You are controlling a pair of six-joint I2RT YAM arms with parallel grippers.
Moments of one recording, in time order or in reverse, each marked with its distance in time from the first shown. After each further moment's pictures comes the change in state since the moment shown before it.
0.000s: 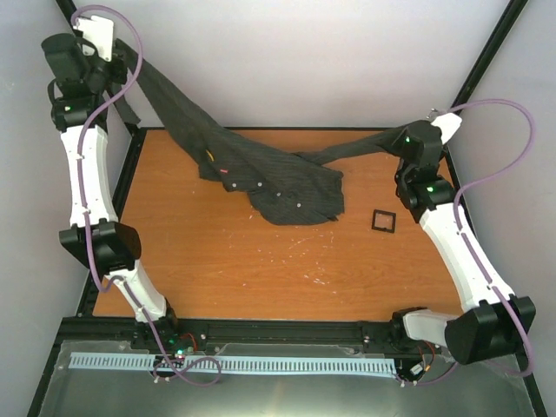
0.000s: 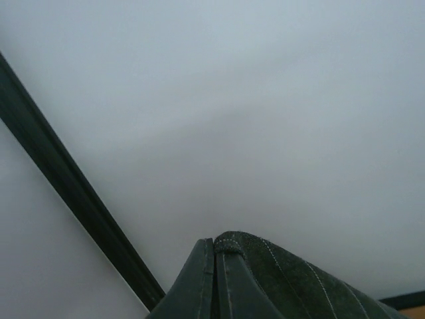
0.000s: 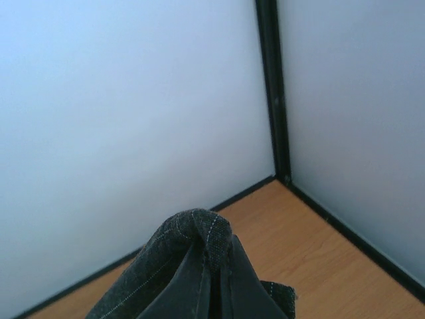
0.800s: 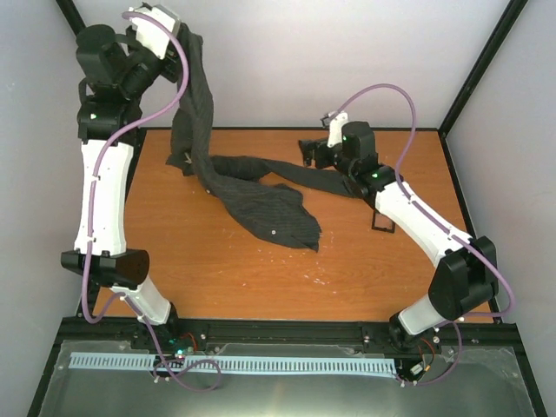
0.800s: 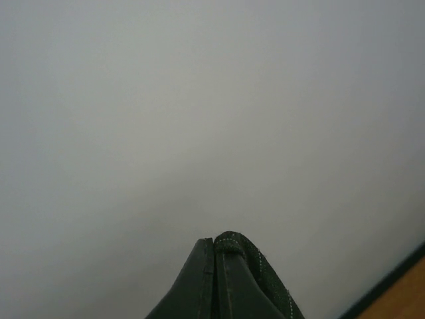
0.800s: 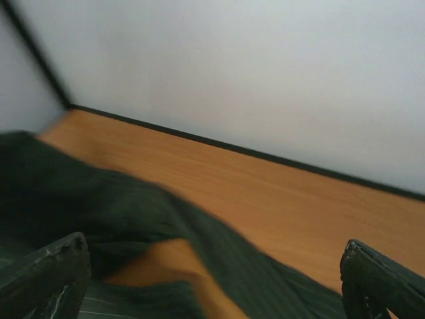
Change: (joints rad) left arm -0.322 -0.159 0.037 -0.005 0.082 0.087; right arm 0.243 0.262 0.092 0.027 -0.525 -0.278
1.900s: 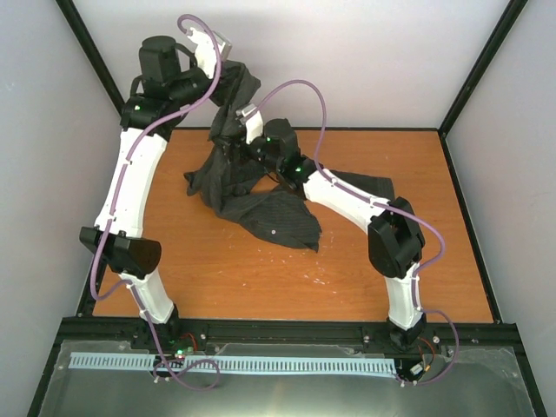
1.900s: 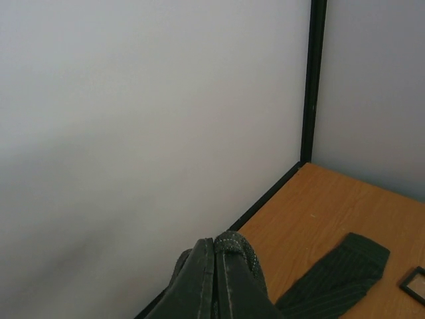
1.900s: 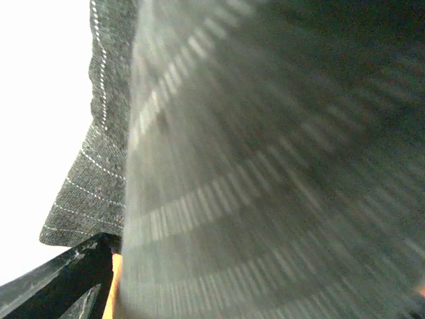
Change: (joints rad) left arm -0.167 0.109 -0.025 -0.161 0.198 -0.169; right arm 0.314 0.484 0.435 0.380 -0.256 0.021
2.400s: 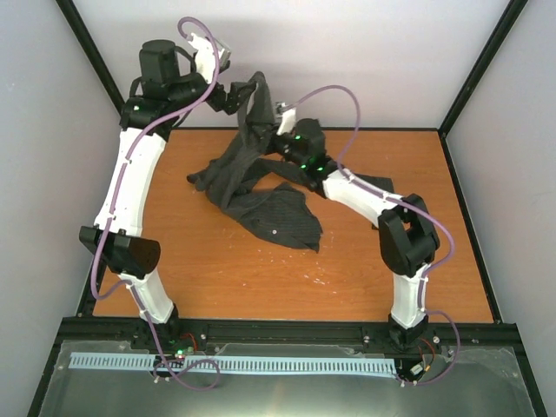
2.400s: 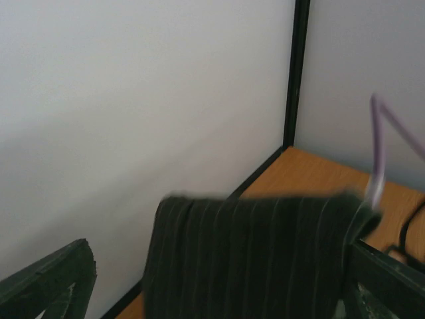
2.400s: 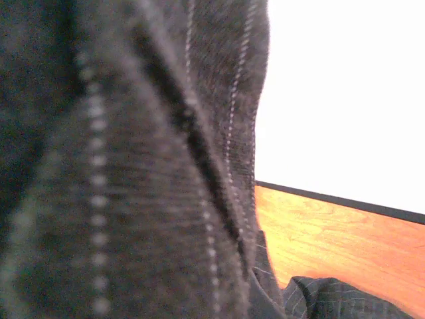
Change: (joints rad) left arm 0.022 0.009 -0.013 -0.029 0.050 -0.002; right arm -0.100 -0.045 -0.161 0.179 -0.058 0.338
